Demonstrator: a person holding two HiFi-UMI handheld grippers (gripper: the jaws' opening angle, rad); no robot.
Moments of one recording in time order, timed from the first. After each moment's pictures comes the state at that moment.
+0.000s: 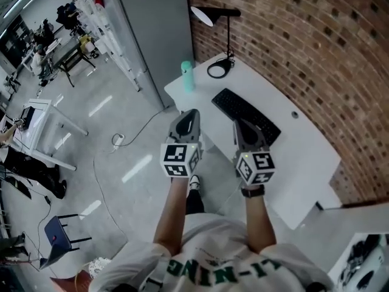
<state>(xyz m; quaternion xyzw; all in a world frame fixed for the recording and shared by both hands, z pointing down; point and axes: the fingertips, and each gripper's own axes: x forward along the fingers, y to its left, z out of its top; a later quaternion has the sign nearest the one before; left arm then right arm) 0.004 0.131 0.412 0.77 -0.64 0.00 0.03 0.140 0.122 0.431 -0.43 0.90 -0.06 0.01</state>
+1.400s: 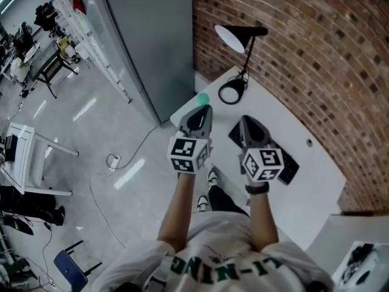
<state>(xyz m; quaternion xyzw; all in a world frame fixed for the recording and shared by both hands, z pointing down) -0.142 -0.127 0.412 0.83 -0.55 -0.03 0.08 -0.020 -0.127 0.436 -0.49 0.87 -0.07 -0.03</state>
